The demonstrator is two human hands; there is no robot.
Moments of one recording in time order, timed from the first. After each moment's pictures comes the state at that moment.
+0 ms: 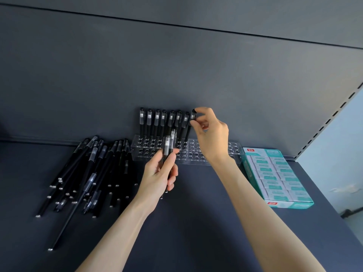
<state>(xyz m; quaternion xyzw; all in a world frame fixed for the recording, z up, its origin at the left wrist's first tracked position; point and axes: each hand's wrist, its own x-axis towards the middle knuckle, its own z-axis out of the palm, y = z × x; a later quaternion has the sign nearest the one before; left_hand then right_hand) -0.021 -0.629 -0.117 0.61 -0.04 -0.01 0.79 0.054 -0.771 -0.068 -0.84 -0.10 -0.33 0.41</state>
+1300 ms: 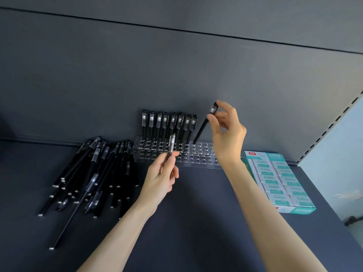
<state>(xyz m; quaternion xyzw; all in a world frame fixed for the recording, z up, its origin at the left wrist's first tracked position) -0.022 -0.631 -0.119 0.64 -0.04 0.00 0.77 0.050 -0.790 -0.059 -0.77 -0.09 -0.40 0.49</state>
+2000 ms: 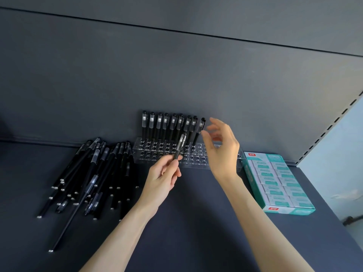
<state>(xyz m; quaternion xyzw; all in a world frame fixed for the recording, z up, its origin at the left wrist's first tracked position) -0.023 -0.634 -0.116 0.65 -0.03 0.00 0.76 0.030 -0.783 -0.082 -0.80 -0.09 -0.37 0.47</state>
